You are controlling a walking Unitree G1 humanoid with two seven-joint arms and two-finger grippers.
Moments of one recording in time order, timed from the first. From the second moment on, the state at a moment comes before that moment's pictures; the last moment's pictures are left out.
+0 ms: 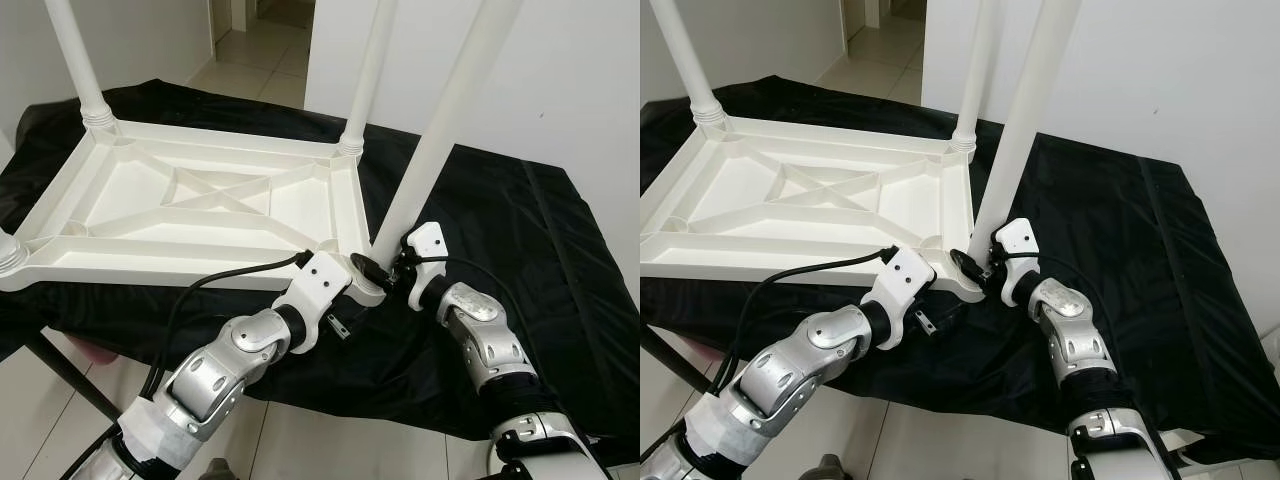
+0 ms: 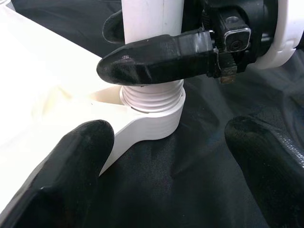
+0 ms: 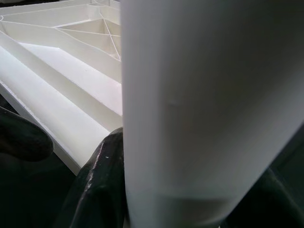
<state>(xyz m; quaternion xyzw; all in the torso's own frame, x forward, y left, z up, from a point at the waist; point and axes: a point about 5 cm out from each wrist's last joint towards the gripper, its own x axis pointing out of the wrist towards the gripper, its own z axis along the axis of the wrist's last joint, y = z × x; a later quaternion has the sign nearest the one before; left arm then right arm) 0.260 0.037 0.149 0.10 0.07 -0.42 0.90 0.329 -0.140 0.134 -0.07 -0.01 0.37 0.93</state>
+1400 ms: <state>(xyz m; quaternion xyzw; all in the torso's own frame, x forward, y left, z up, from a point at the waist) 0.256 0.034 0.148 0.11 0.07 -0.43 0.89 0.302 -0.128 0.134 0.03 -0.02 0.05 1.00</state>
